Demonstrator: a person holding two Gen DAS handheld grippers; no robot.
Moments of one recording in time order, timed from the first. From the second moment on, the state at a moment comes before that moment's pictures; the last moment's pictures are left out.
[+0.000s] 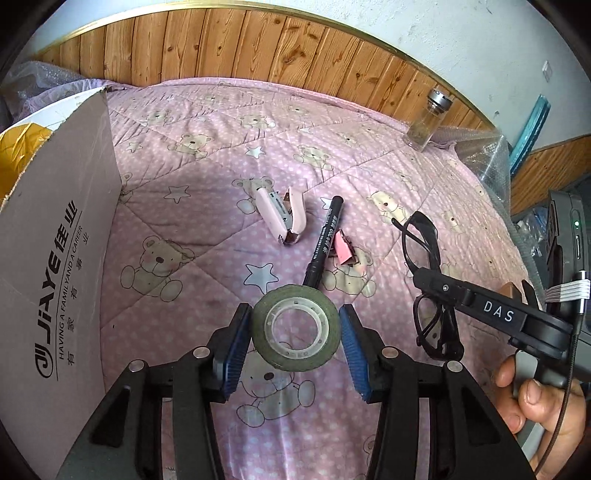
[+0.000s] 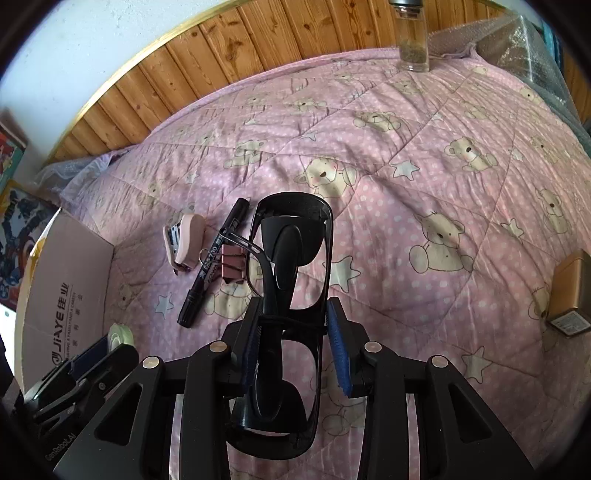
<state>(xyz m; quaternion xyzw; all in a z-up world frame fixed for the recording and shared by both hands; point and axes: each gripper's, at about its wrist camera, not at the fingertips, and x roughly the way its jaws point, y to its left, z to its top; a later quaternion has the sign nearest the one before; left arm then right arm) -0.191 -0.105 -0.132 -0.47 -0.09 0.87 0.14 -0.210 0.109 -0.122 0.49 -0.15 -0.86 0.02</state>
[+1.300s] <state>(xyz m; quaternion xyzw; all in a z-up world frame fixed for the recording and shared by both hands) -0.076 -0.125 -0.035 -0.40 -0.09 0.90 0.17 -0.093 0.042 -0.046 0.45 -0.12 -0.88 0.10</state>
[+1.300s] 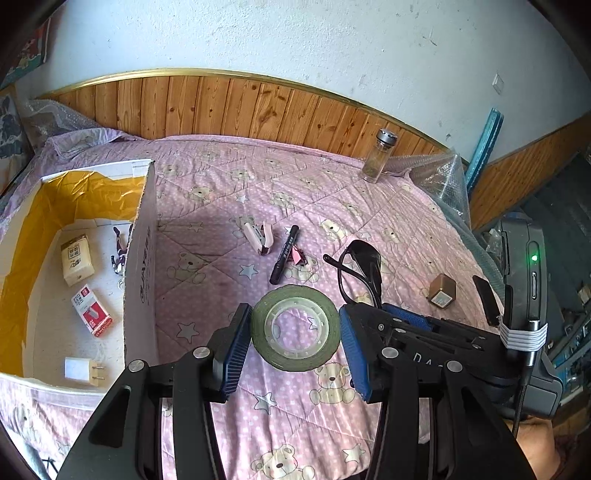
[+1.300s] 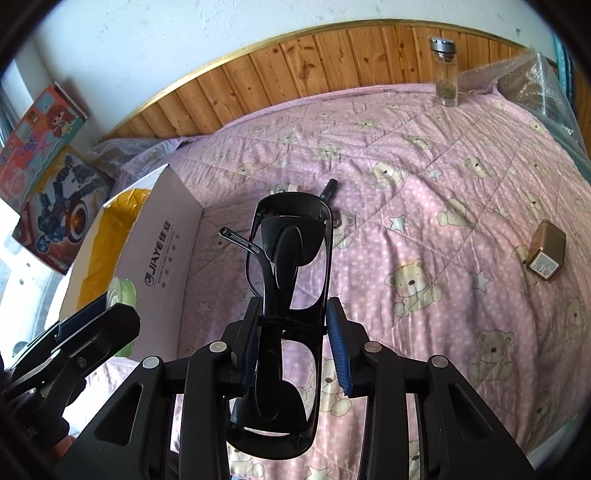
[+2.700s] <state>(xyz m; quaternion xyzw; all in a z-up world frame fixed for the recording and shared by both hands) -0.018 -0.202 -0.016 -0.37 -0.16 0.91 0.14 -0.042 -0.046 0.002 0.41 -0.06 -0.89 0.18</state>
